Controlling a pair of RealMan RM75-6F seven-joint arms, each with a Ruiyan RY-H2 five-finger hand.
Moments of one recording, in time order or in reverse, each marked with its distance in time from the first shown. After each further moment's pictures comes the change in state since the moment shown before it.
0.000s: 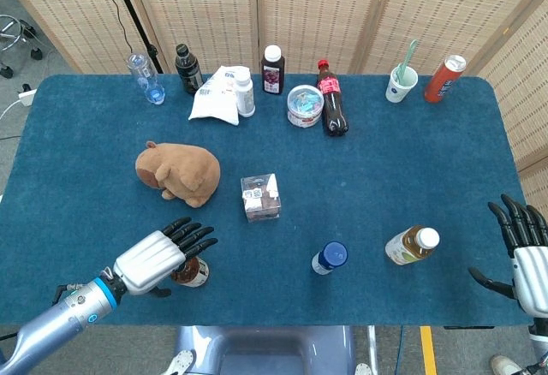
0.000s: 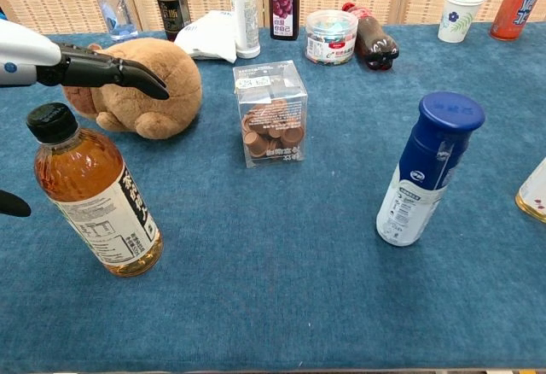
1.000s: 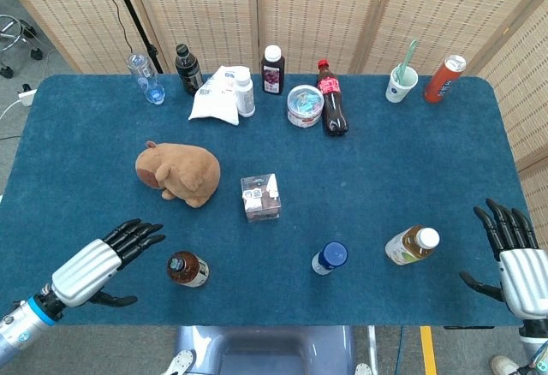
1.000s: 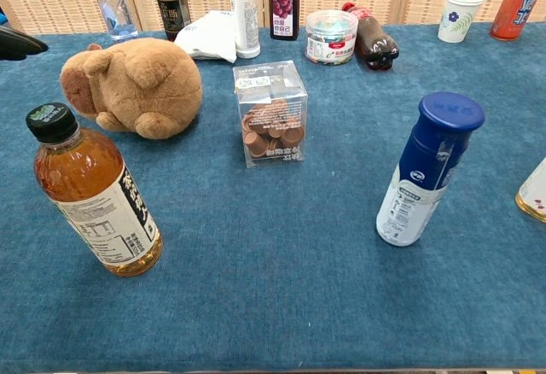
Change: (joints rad) left arm 0.237 -0.041 0.125 0.379 0.491 0.466 -0.650; right arm 0.008 -0.016 -0.021 -0.002 -0.028 -0.016 -0.046
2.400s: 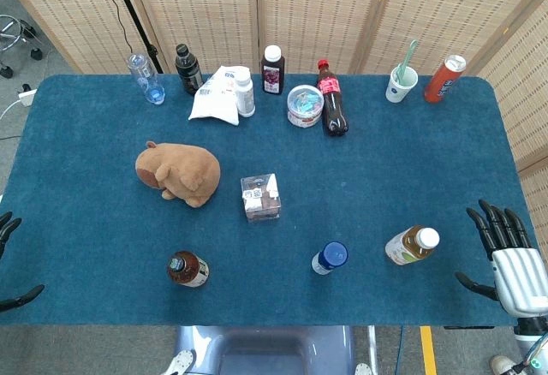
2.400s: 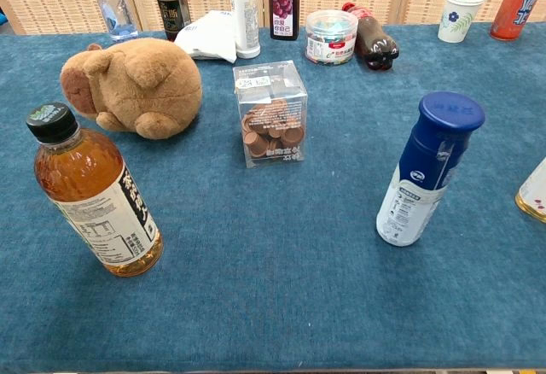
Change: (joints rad) left arm 0.411 -0.069 -0.049 0.134 -0.338 0.367 0.094; right arm 0.013 -0.014 -0.007 0.010 -0.002 -0.022 -0.023
